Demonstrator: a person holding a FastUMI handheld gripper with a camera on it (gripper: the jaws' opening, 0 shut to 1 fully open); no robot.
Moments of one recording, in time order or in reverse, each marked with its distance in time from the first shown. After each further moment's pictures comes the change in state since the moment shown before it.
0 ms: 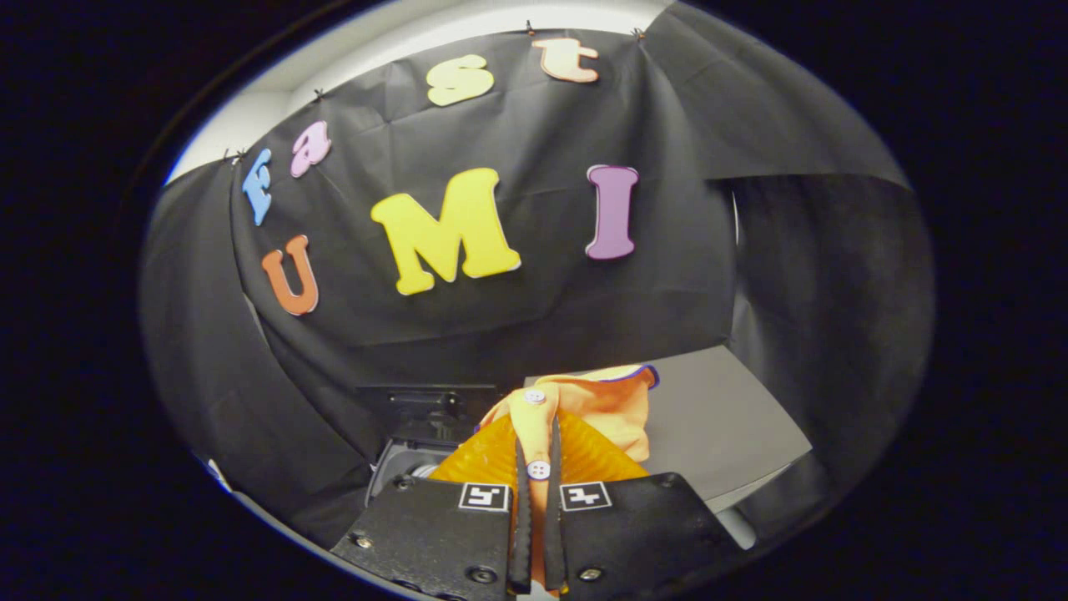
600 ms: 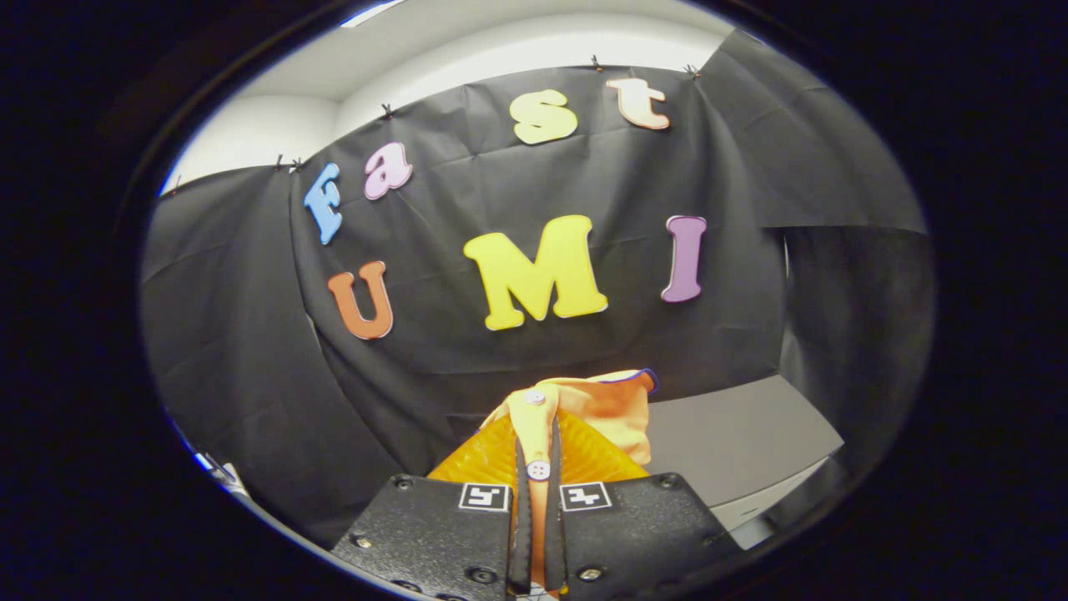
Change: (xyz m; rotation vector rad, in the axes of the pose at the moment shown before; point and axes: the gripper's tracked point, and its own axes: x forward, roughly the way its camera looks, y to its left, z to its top) arm -0.047 0.163 0.025 -0.037 -0.089 0.146
